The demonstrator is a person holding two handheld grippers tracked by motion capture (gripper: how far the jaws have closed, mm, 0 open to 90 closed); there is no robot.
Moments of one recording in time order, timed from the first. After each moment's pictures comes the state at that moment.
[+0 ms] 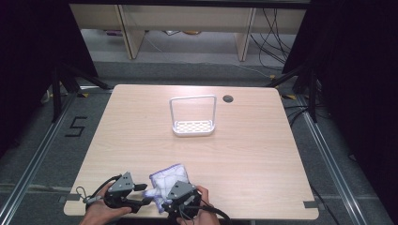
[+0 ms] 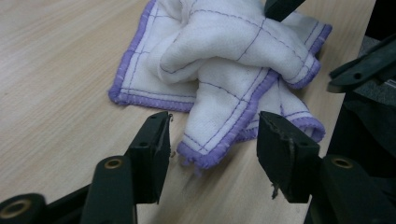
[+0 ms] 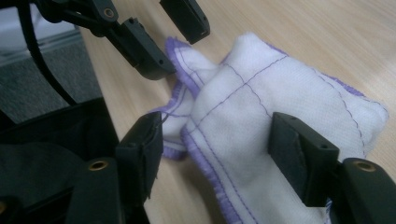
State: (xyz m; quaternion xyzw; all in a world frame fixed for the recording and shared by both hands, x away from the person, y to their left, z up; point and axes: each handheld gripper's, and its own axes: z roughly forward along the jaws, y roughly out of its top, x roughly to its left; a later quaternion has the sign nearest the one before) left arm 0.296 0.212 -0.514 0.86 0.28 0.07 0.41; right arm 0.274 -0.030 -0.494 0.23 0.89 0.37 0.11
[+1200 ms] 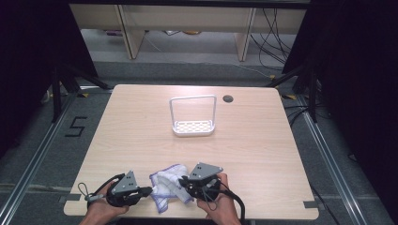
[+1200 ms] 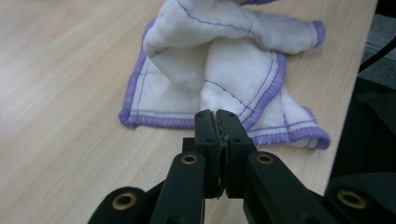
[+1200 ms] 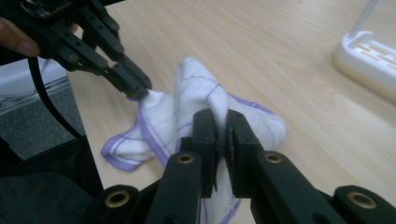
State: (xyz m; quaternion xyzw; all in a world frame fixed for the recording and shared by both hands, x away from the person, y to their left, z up) left arm 0.295 0.207 -0.501 0.87 0.25 0.10 0.41; right arm 0.300 -0.080 -0.451 0.26 0.86 0.43 0.11
